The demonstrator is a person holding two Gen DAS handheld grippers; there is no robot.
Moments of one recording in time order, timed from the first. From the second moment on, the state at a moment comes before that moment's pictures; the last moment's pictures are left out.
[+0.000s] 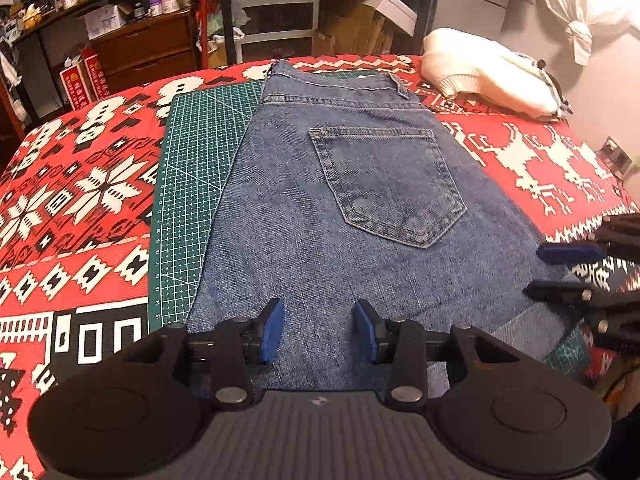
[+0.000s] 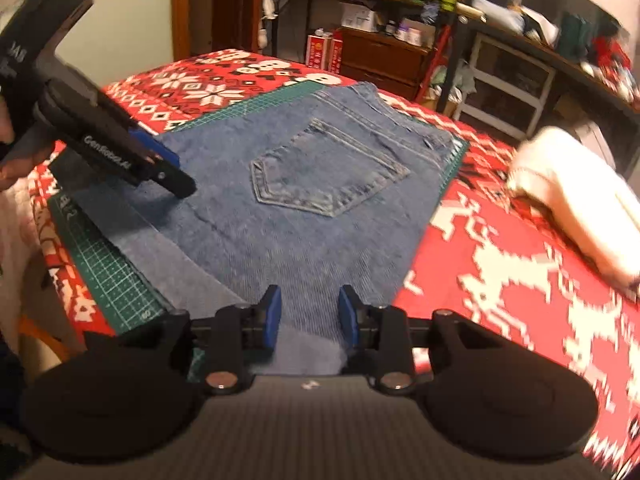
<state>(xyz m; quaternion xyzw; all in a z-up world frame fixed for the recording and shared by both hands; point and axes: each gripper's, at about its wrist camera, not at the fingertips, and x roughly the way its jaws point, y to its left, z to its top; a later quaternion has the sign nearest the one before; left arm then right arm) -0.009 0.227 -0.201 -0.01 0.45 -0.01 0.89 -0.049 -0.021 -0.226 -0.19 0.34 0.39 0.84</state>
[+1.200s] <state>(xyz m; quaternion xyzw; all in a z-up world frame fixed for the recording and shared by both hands) 0.003 0.236 -0.207 0.00 0.45 -0.02 0.89 -0.030 0.001 -0.235 -0.19 0.31 0.42 0.83</state>
